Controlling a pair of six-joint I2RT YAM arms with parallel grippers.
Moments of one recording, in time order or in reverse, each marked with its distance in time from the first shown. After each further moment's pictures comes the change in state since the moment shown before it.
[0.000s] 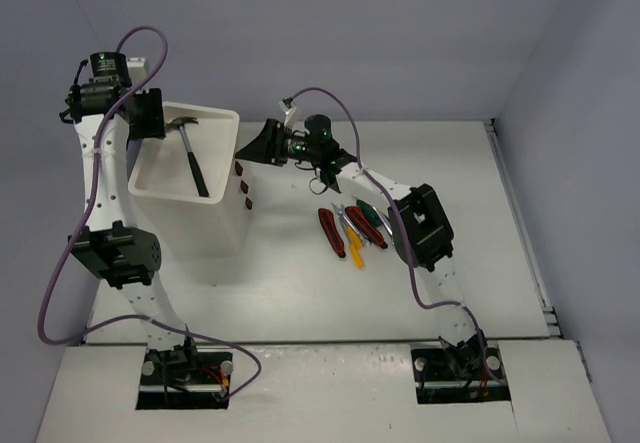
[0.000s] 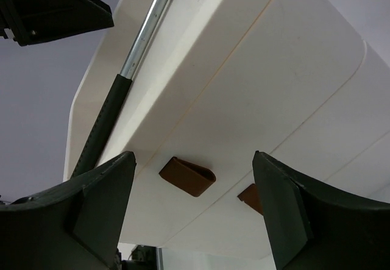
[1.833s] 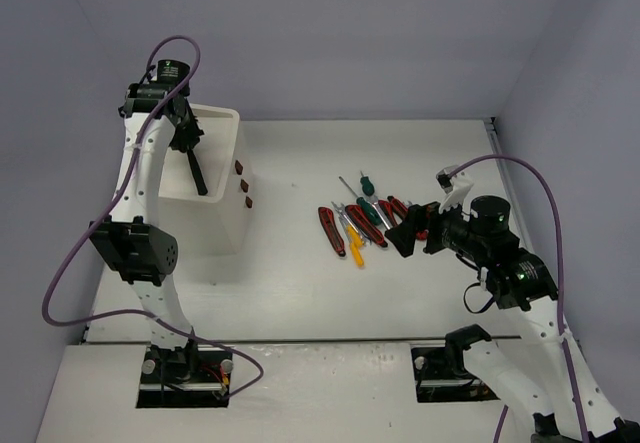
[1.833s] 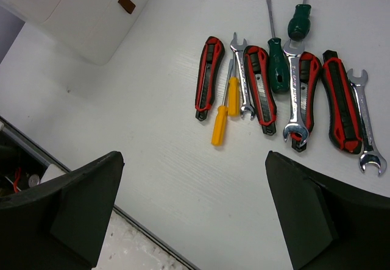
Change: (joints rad) left arm -0.232 0.004 -0.099 -0.023 -0.264 -0.487; right arm -0.311 -1.574 -0.945 -1.038 0.344 -0.676
